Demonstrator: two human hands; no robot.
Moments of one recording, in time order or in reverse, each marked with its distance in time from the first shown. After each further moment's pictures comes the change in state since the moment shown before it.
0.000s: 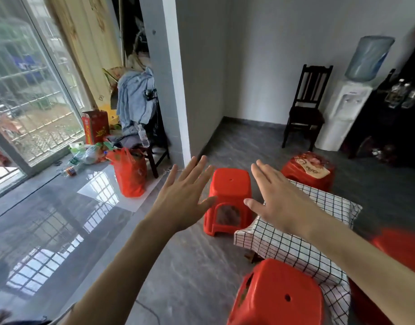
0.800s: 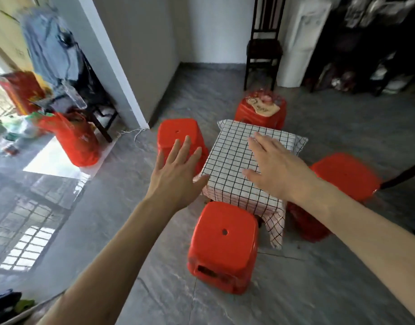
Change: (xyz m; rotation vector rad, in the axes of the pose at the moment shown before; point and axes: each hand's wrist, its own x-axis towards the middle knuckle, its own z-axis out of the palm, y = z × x) left_hand 0.065 0.257 0.122 -0.057 -0.181 -0.053; right_hand -0.121 0.250 0.040 -0.012 -0.125 0.172
